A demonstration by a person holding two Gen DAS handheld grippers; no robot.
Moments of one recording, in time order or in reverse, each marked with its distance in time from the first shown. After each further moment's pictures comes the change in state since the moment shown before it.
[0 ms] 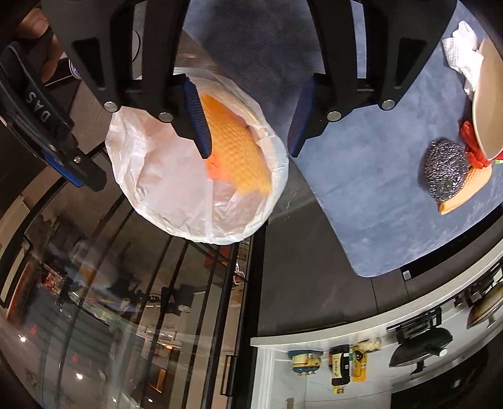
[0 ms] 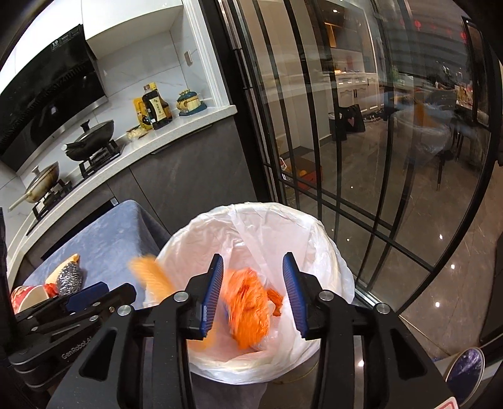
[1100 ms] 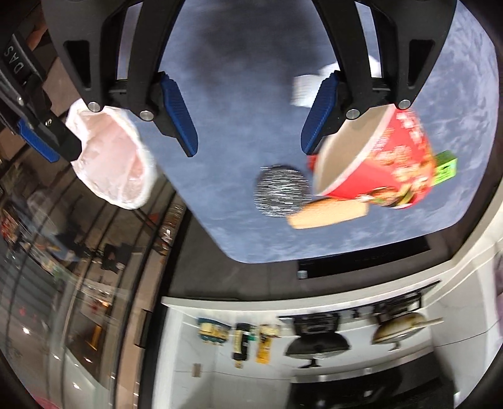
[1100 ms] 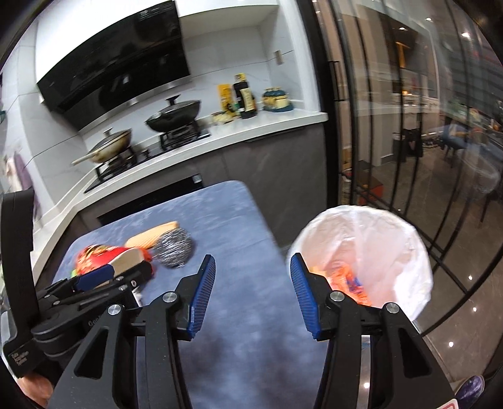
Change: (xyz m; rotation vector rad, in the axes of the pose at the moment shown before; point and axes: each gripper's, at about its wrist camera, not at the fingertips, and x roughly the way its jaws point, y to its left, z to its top) left arm -0.120 0.142 -0.042 -0.208 -0.126 0.245; right arm -0.069 0.151 -0.038 -0.198 0.017 0.228
